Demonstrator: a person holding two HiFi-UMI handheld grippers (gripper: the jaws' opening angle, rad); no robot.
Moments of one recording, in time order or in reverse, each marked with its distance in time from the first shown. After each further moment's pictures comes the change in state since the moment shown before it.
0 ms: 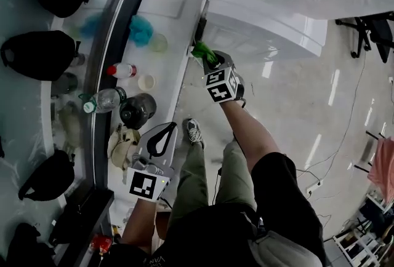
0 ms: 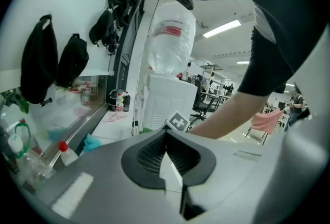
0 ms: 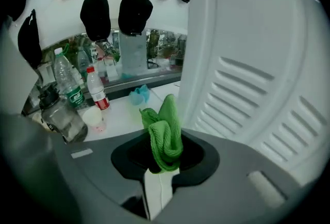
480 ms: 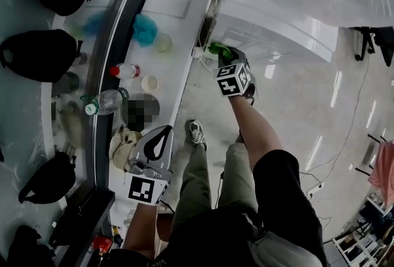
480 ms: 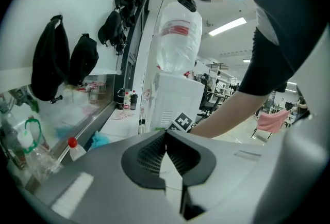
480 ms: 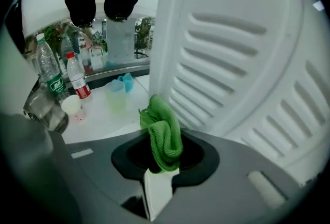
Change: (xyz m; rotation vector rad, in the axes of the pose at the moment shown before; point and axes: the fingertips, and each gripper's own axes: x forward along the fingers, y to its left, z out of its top) left arm -0.009 0.027 -0.008 -0.006 -0.041 0.075; right arm 0.019 -0.045 -0.027 0.001 0.095 -0.134
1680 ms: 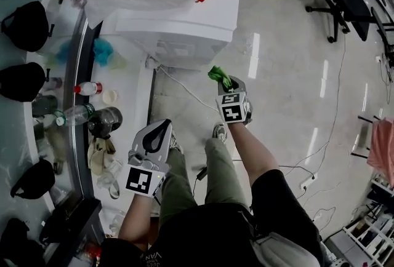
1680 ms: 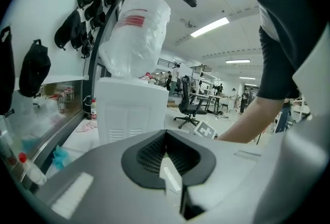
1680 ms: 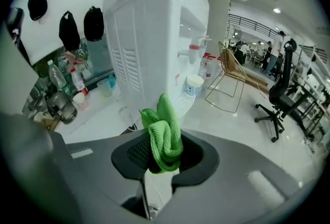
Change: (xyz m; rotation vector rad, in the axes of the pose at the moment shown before) left arm 0.084 -0.174 0.051 0.063 -0.051 -0.154; right arm -0.145 -0.142 -0.156 0.253 0.030 -0.041
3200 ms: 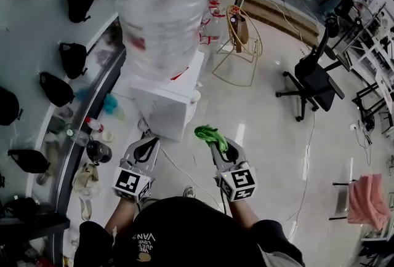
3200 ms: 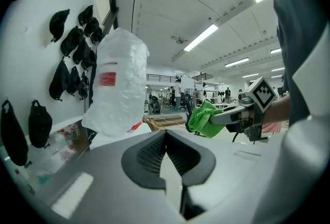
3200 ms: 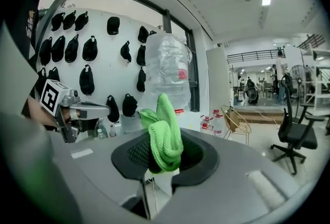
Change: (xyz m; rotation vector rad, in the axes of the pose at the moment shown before) left arm -0.028 -0.096 0.167 0.129 -0.192 0.102; right arm -0.374 -0.048 0.151 0.009 -0.614 0.223
